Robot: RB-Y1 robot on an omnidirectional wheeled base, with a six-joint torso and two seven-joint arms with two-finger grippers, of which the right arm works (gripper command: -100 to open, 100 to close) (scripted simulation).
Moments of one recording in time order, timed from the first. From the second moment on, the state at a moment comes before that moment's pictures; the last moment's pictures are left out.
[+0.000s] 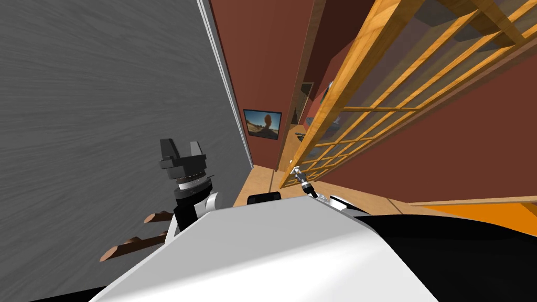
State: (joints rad) arm -0.10 -0.52 0.78 -0.41 -0.74 -1.20 -1.82
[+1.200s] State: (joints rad) arm -0.07 -0.55 0.87 -0.38 -0.72 -1.31 -1.88
